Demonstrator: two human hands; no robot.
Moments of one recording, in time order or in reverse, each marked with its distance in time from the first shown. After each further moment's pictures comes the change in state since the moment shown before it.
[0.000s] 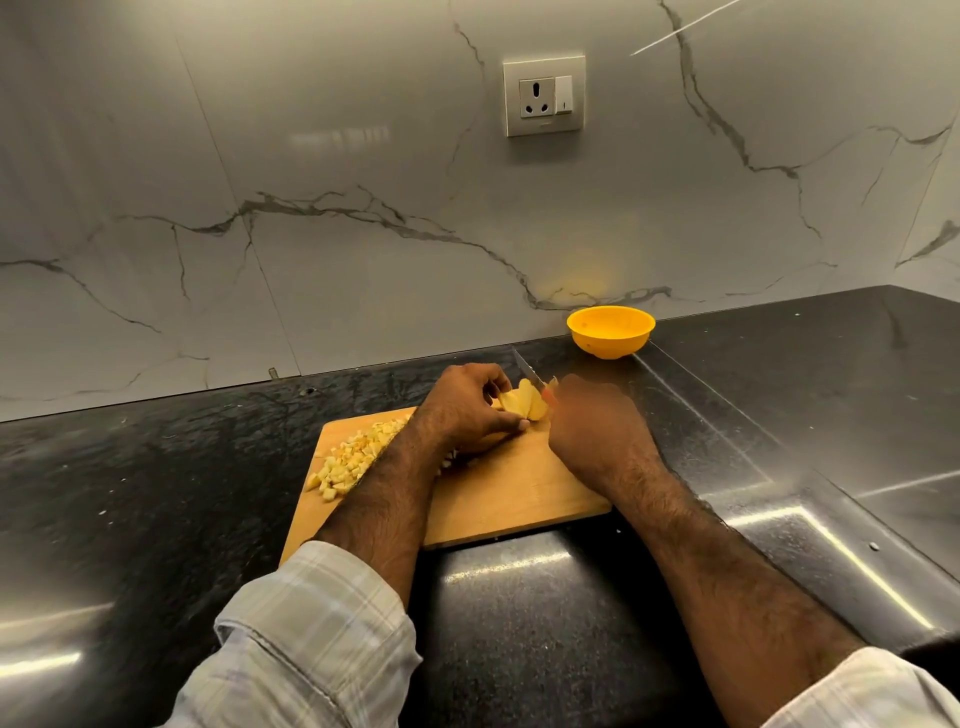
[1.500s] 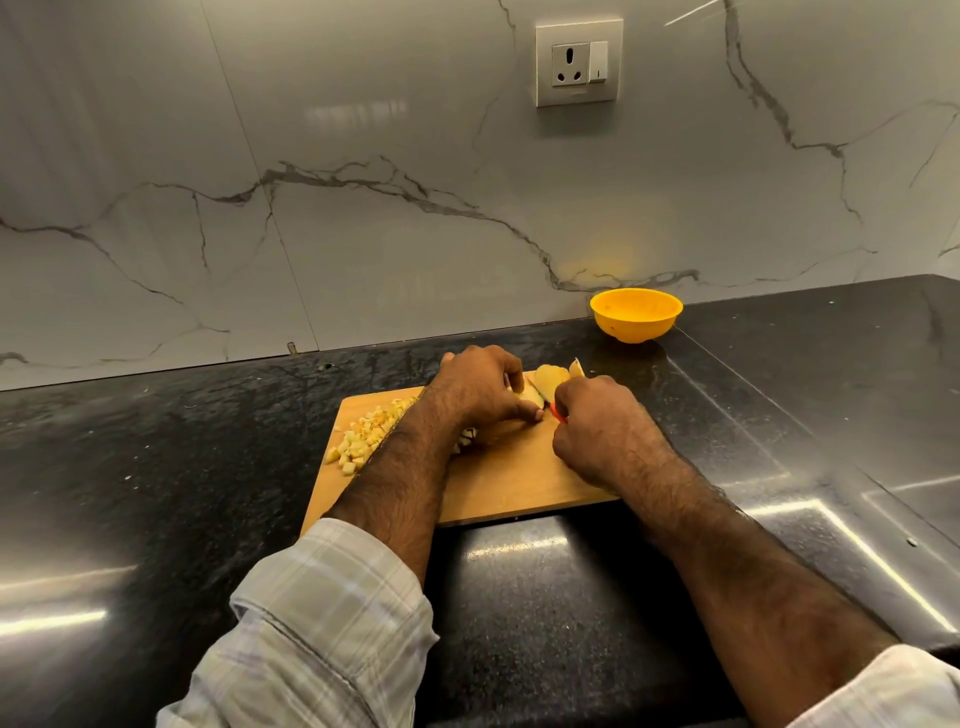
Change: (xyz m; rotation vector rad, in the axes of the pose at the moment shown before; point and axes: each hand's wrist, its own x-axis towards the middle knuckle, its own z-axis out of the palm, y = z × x) left_hand -0.010 0.011 -0.014 0.262 -0.098 -0.090; right_hand -0.012 -0.035 -0.013 -0.099 -0.272 0.008
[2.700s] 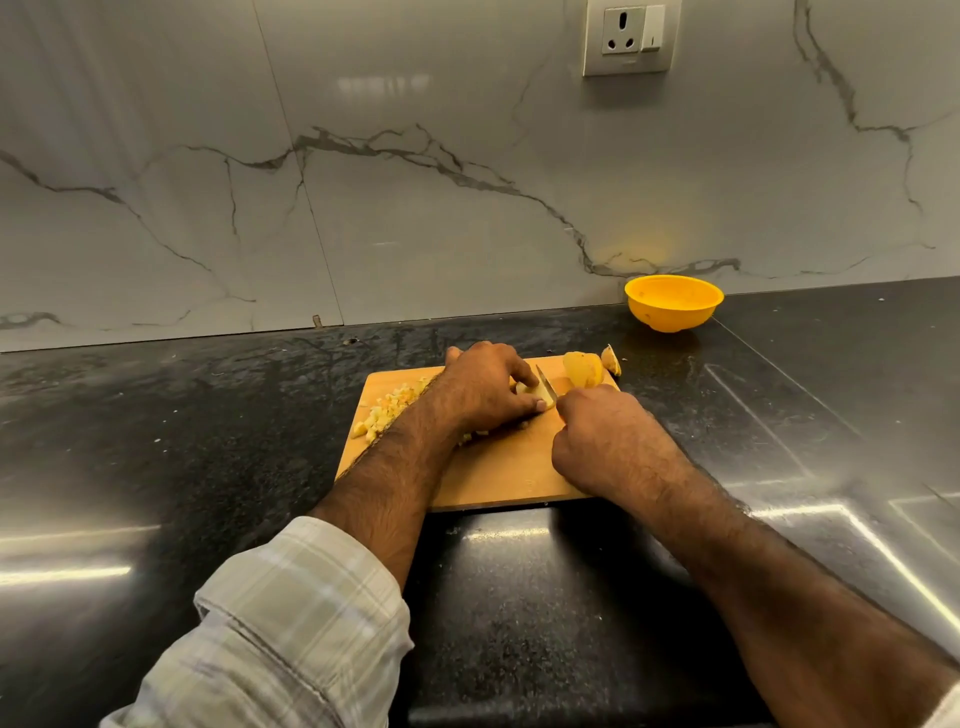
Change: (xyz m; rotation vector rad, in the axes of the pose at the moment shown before) left_hand -0.024 -0.028 0.001 -0.003 -0.002 0.032; right_hand -0.020 -0.030 0.008 -0.087 -0.116 -0.088
